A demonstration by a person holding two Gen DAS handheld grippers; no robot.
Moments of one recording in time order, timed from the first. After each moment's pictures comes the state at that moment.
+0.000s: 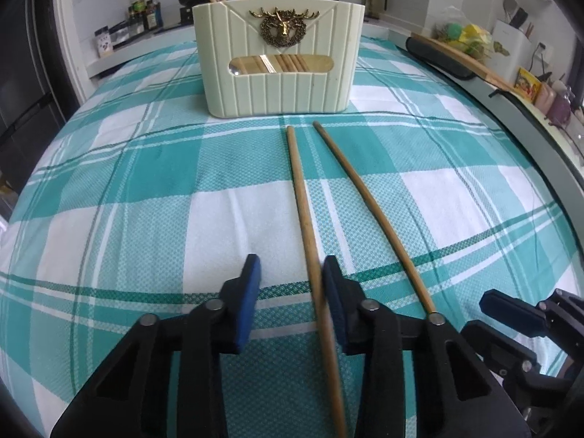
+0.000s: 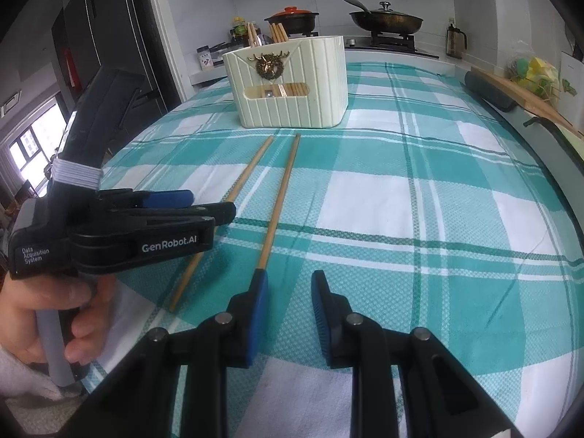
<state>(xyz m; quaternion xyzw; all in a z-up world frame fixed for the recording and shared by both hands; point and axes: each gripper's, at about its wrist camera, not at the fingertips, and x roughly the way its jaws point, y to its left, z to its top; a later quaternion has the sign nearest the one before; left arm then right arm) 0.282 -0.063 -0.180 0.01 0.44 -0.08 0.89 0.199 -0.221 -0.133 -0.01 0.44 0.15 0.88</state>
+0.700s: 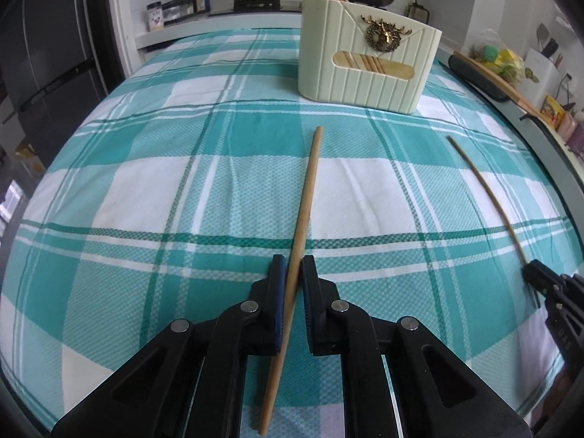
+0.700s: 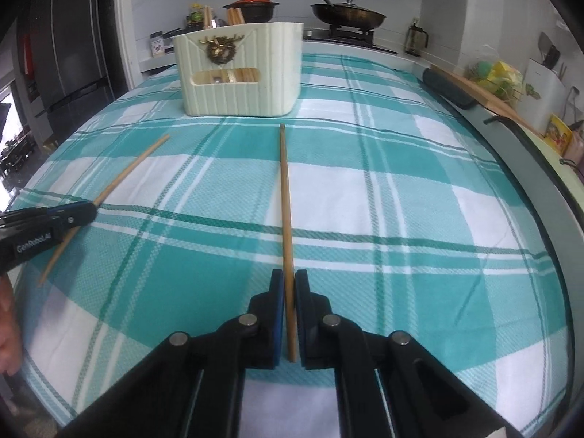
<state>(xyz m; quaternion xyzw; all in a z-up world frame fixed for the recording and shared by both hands) 0.254 0.012 -0.181 -0.02 0.45 -0.03 0.89 0.203 -0.223 -0.142 -0.05 0.46 0.02 0.89</state>
